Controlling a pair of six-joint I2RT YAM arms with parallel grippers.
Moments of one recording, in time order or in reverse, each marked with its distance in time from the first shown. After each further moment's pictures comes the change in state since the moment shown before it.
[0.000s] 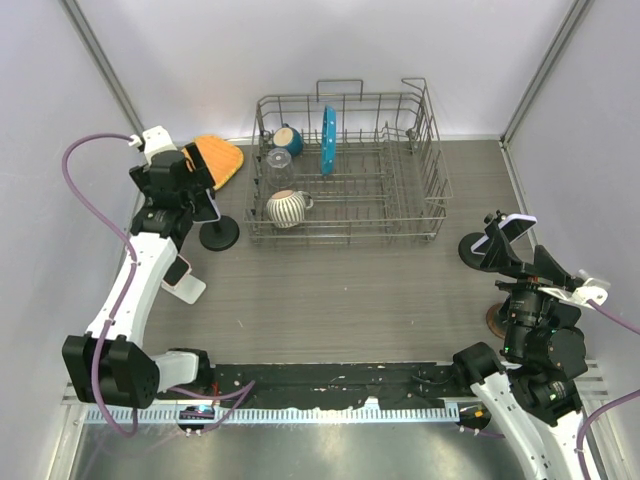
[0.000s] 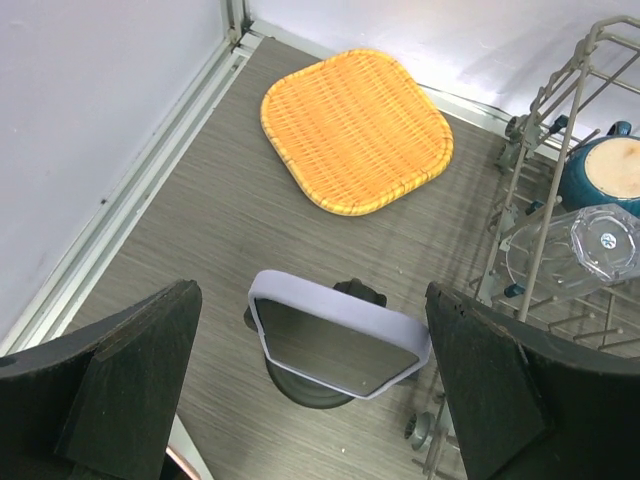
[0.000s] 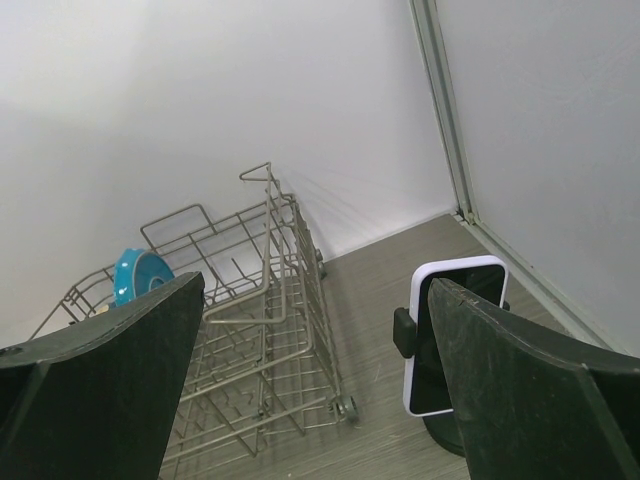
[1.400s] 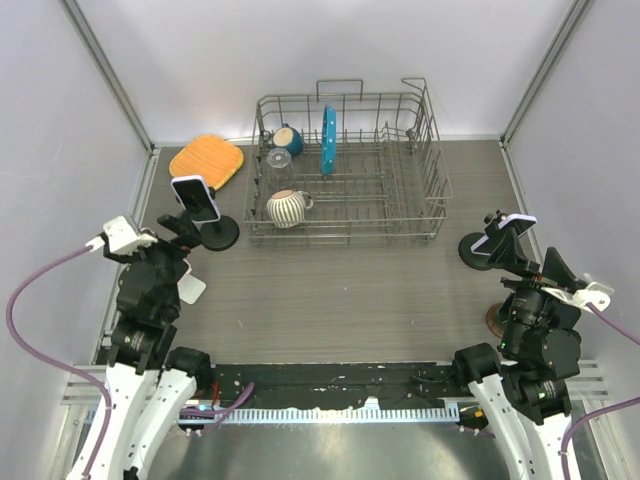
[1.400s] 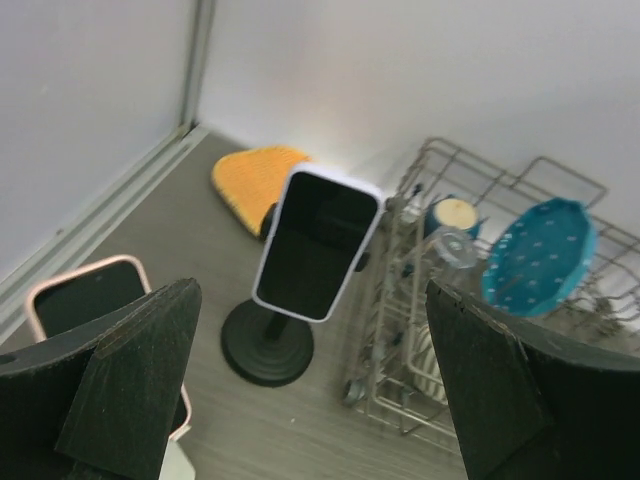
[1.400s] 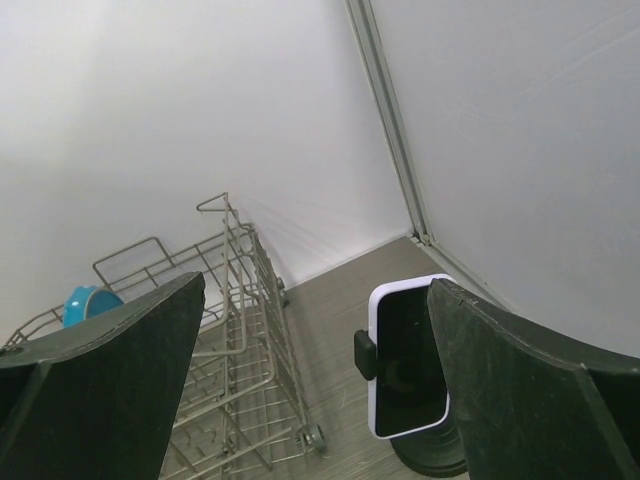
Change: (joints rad) left arm -0.140 -0.838 -0.496 0.141 -0.028 -0.032; right arm -0.156 0.000 -0.029 0.056 -0.029 -0.011
